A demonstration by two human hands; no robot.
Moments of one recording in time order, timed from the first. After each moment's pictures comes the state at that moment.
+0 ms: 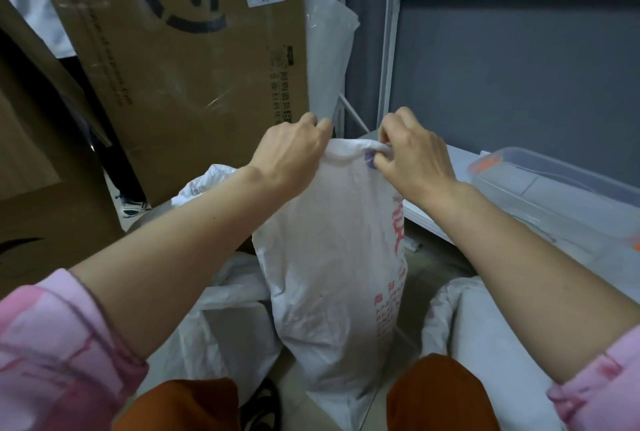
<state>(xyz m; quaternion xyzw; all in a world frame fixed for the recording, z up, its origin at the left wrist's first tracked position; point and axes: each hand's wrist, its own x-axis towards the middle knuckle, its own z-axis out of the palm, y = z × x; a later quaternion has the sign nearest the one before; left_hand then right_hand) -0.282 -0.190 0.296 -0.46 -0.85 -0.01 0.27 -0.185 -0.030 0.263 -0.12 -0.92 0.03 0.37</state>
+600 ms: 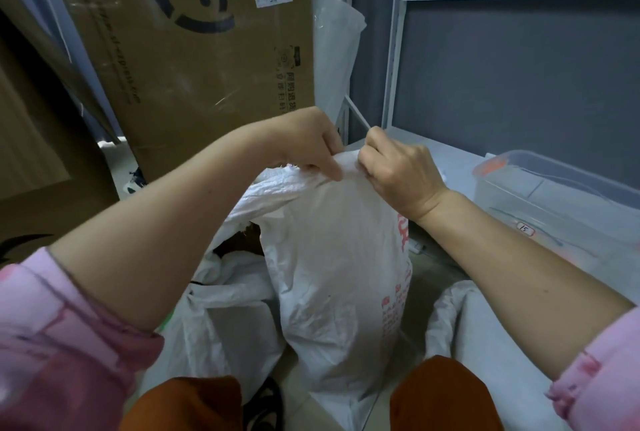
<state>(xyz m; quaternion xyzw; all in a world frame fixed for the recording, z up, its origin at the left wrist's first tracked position) -0.282 -0.194 0.340 -0.45 -0.87 -0.16 -0.13 -0.190 -0.051 0.255 0.06 -0.87 -0.18 0.46</state>
